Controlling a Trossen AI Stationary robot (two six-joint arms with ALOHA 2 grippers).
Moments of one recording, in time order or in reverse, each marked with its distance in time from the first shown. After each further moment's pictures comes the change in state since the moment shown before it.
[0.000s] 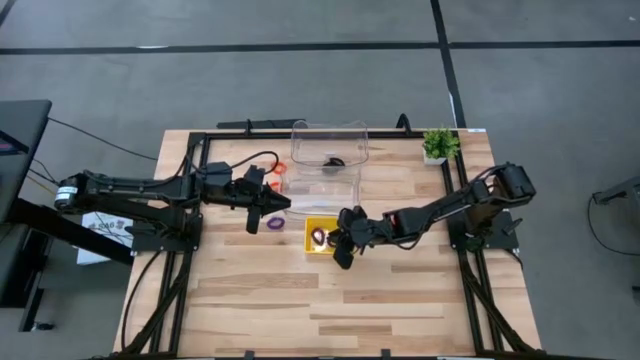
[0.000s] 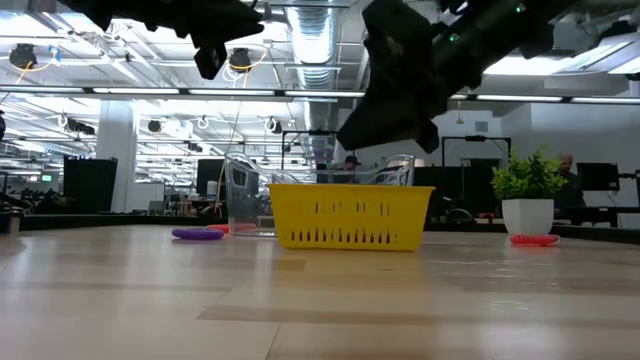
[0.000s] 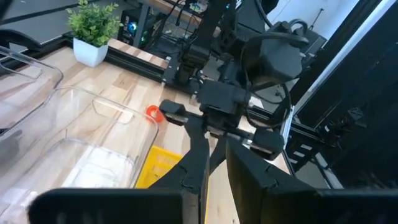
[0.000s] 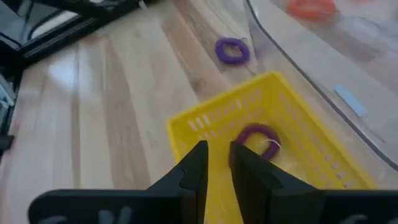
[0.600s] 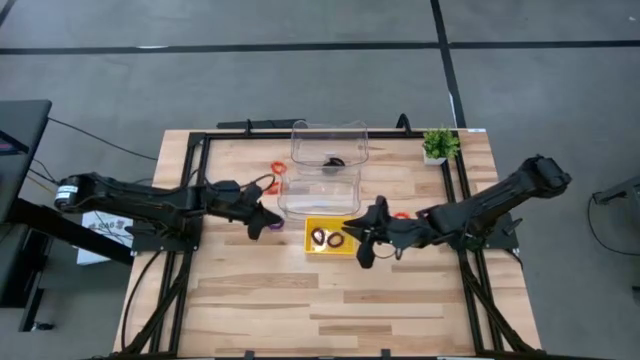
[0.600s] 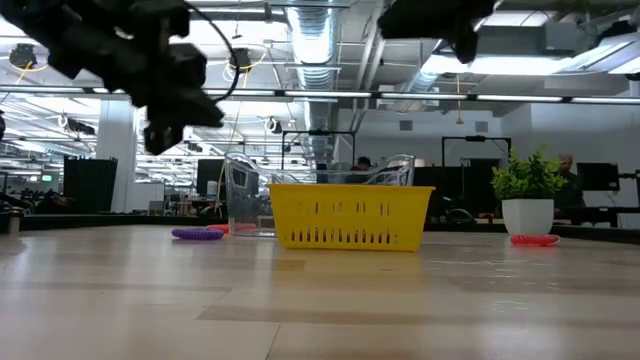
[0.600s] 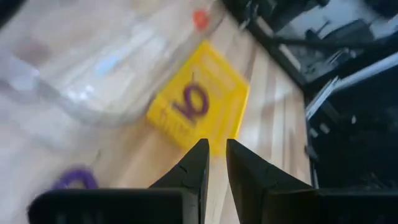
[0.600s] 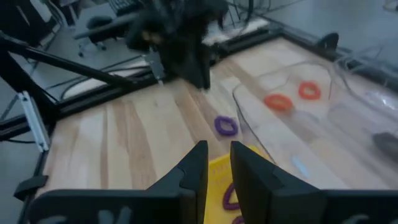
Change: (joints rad) left arm -0.022 0.000 -0.251 -0.010 -0.032 -0.339; right arm 0.144 -0.319 -0.001 -0.125 0.289 -0.101
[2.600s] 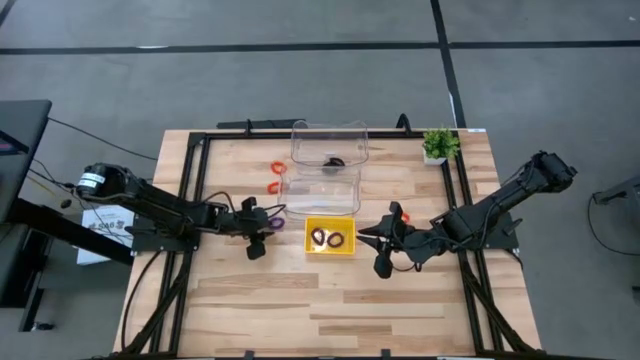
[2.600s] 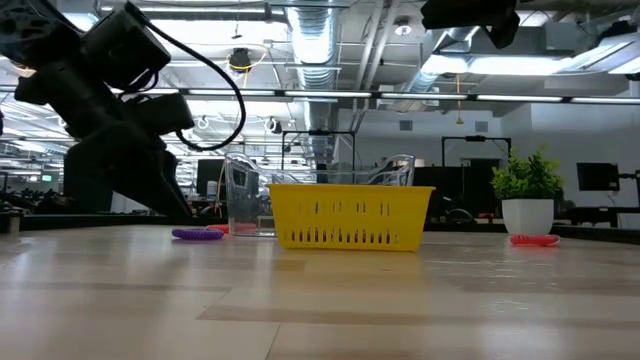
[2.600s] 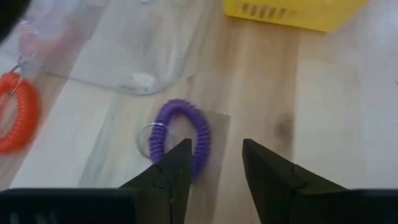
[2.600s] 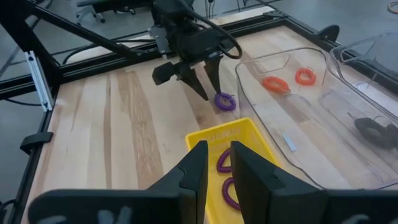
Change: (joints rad) left arm -0.176 0.285 -0.070 -0.005 -0.371 0.500; right arm 0.122 -0.090 0.000 -0.206 0.070 0.022
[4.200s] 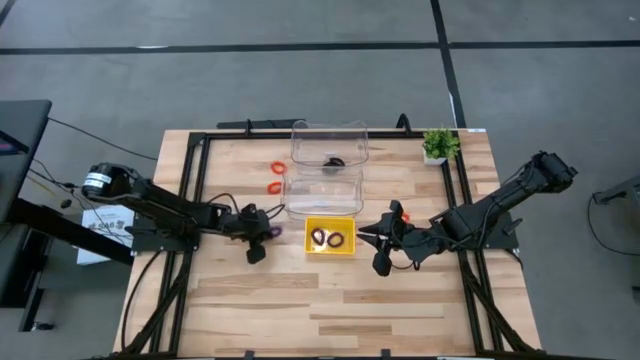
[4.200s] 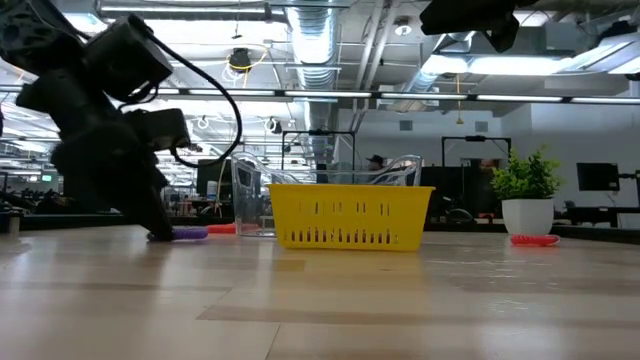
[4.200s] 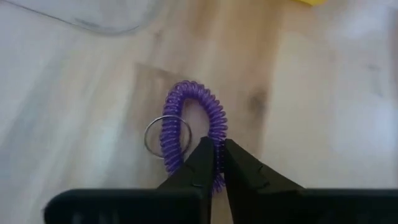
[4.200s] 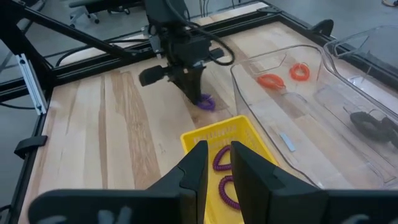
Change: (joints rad) left arm -0.013 0.058 -0.002 -0.007 0.130 -0.154; right arm -0.010 0.000 0.000 -0.015 -0.001 0.028
